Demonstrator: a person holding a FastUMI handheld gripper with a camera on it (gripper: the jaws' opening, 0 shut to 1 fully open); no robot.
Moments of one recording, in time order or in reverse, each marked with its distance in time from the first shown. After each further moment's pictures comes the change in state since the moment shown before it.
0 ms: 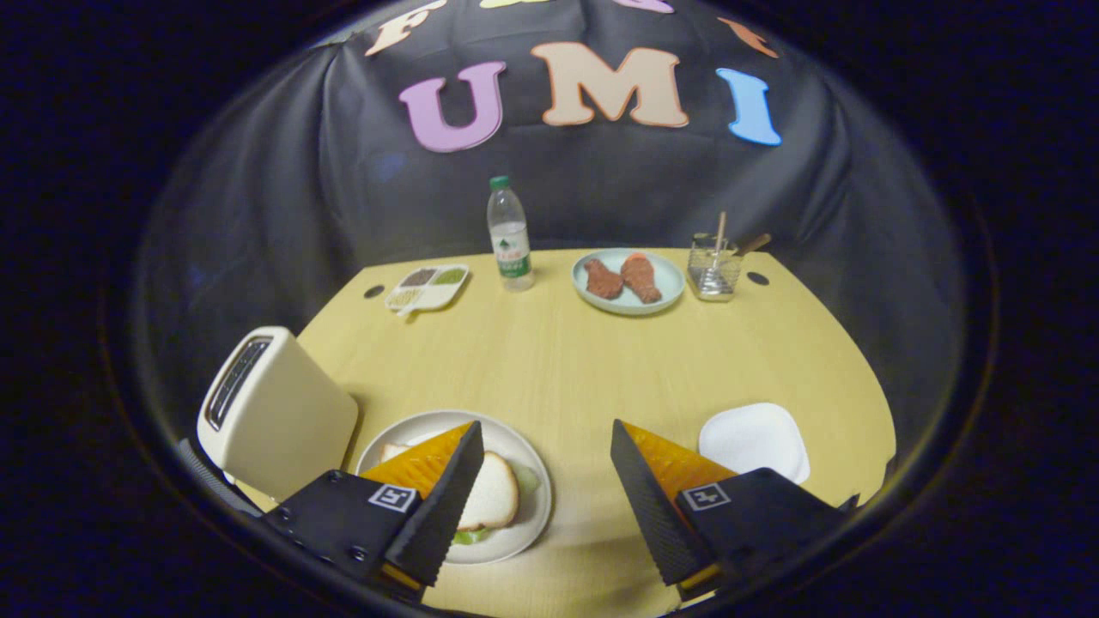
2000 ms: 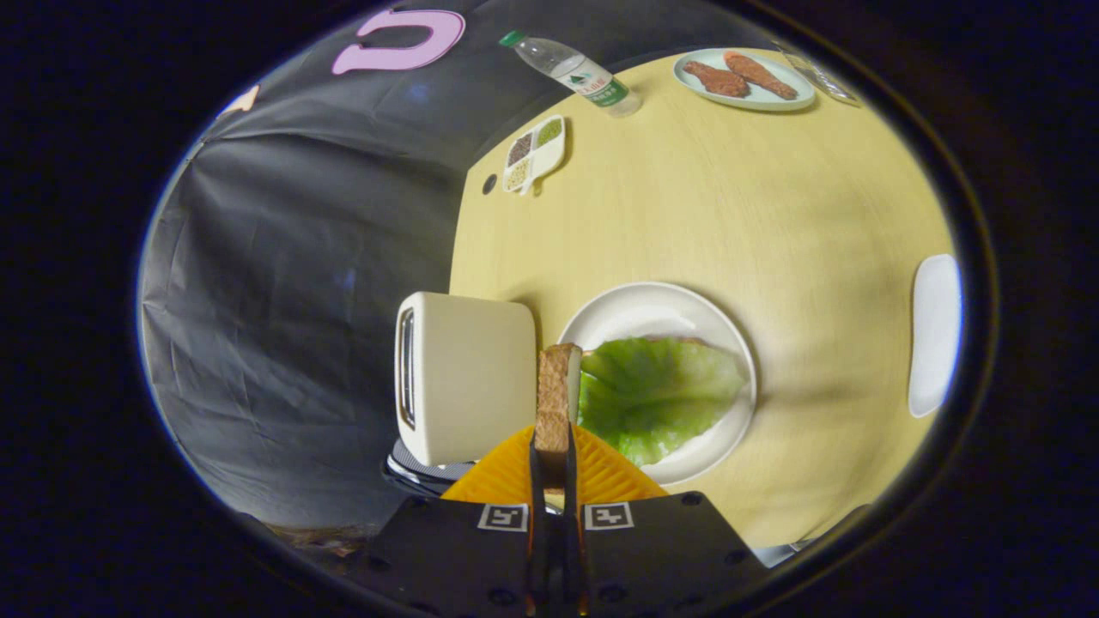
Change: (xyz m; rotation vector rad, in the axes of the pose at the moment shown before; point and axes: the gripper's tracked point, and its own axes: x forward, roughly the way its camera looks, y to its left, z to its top) arm -0.032 0.115 -0.059 0.351 0.817 0.603
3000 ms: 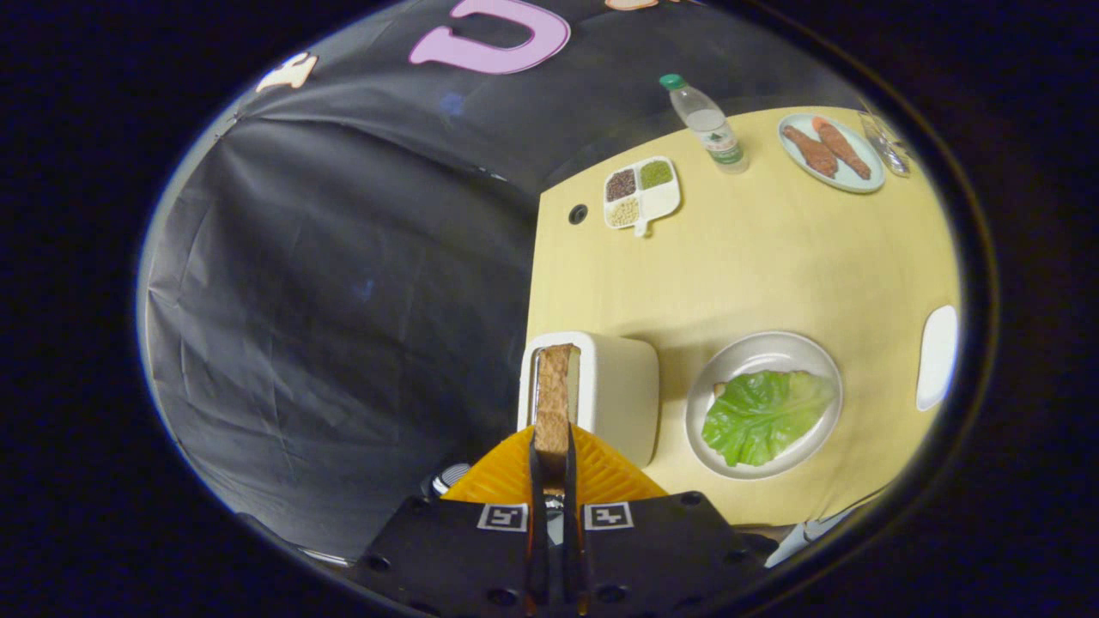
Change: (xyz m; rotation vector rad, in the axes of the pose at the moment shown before) arm -0.039 0.168 0.032 -0.035 -0.102 0.046
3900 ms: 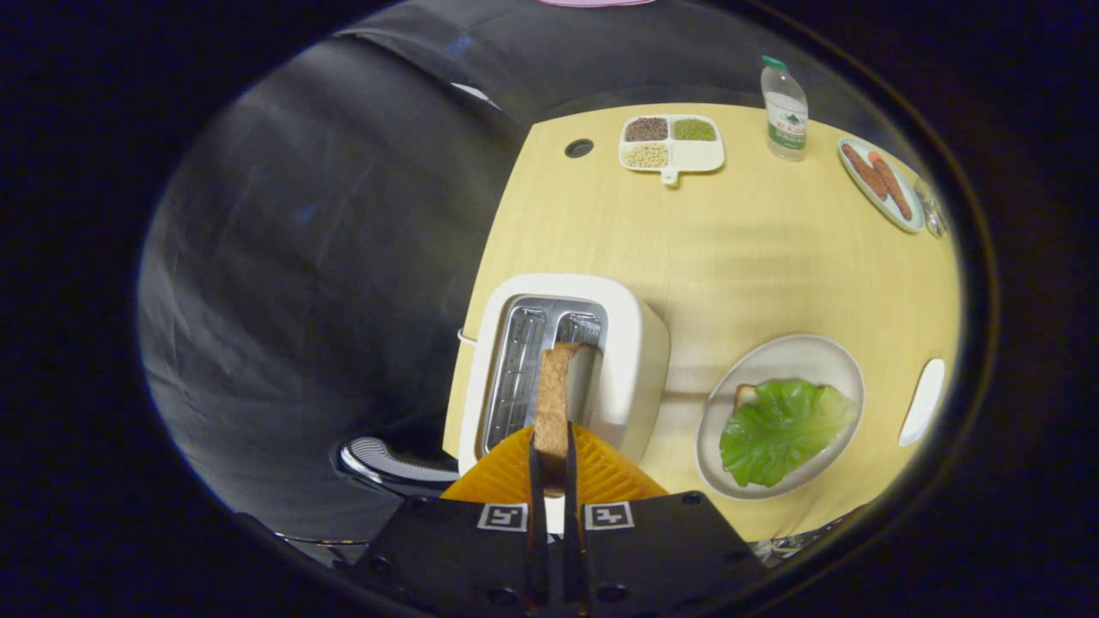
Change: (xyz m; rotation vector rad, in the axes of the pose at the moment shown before) arm 0.125 0.011 -0.048 -0.206 0.149 -0.258
